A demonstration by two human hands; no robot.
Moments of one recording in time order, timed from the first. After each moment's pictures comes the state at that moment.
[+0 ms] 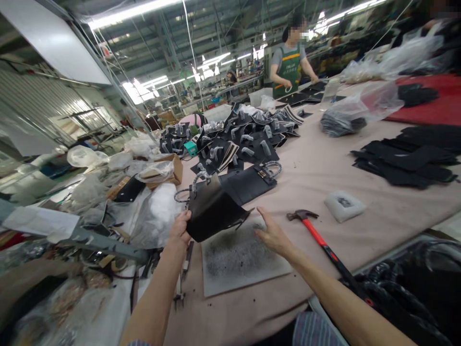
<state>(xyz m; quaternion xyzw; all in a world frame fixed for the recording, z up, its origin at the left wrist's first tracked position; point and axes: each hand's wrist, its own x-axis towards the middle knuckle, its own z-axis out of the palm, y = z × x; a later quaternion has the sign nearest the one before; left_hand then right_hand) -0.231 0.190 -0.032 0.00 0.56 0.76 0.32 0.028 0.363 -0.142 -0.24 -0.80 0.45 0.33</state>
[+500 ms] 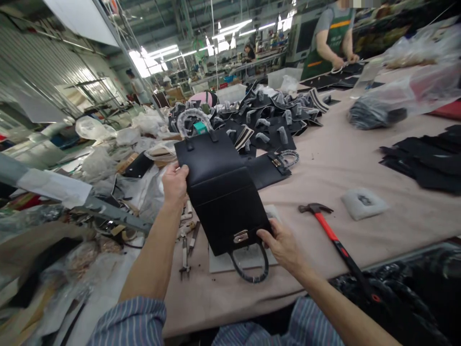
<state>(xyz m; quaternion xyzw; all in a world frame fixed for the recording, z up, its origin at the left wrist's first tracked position) -0.265 0.197 0.036 0.19 0.64 0.74 0.08 0.043 0.280 -0.104 -0.28 -0.76 0.52 0.25</state>
